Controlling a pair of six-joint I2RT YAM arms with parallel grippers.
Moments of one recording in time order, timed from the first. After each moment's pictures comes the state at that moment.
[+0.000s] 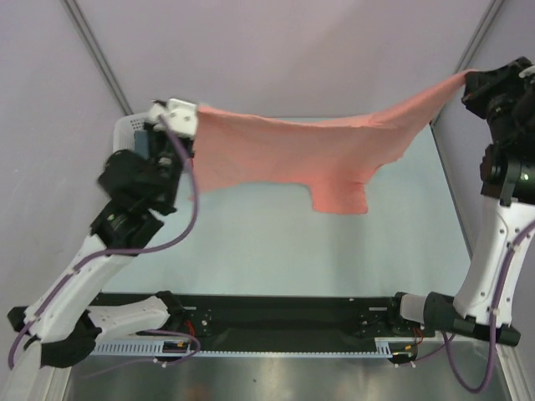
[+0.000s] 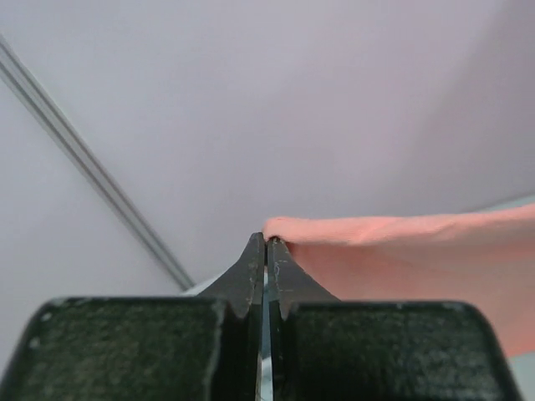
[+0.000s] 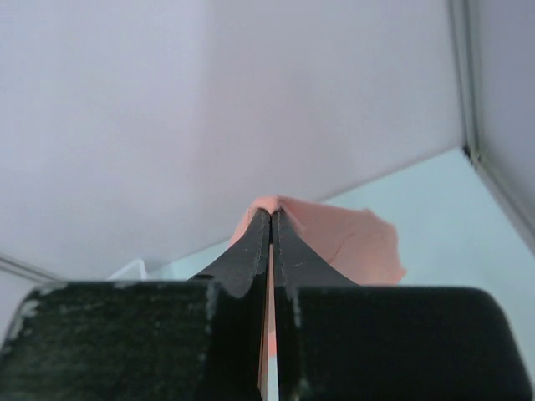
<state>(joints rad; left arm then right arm) -0.79 1.06 1.42 -0.09 -0.68 0.56 -0.21 1.32 1.99 -0.67 -0.09 0.50</state>
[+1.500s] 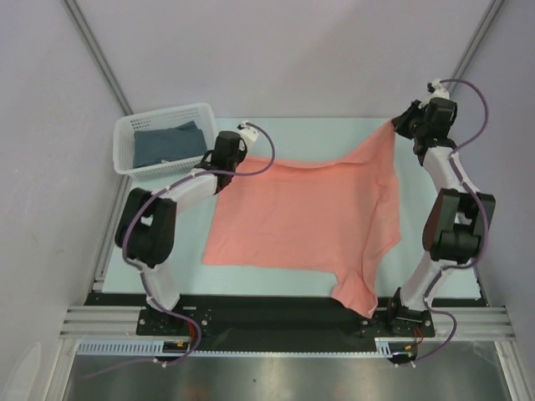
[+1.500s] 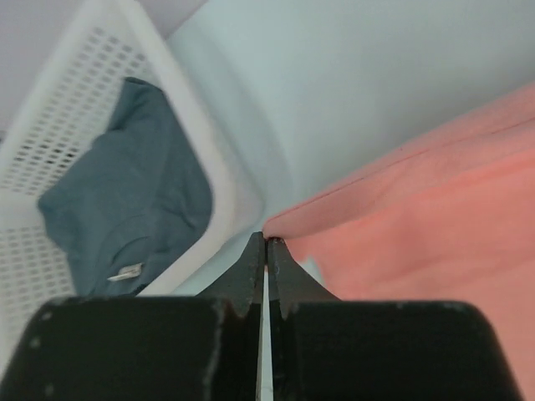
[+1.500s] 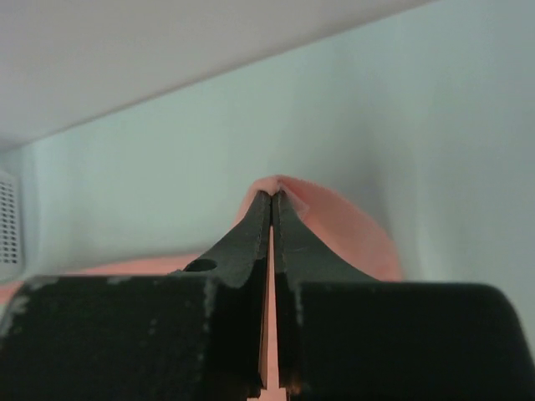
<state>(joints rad) -0.41 1.77 1.21 0.05 -0.36 0.44 -0.17 1.77 1.46 0.02 -0.25 0.37</state>
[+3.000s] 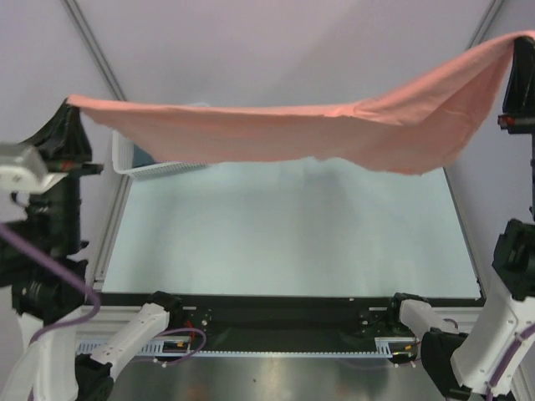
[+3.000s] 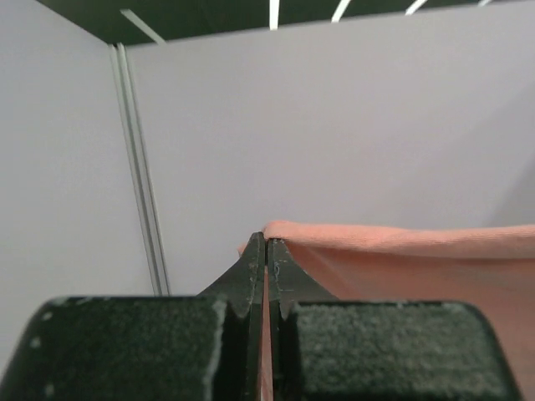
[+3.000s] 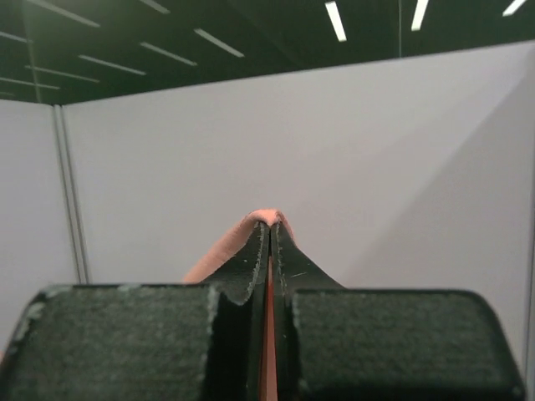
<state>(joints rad) -0.34 0.78 1.57 -0.12 -0.18 0.30 -0.18 1.06 2.05 -0.20 -0.31 0.37</state>
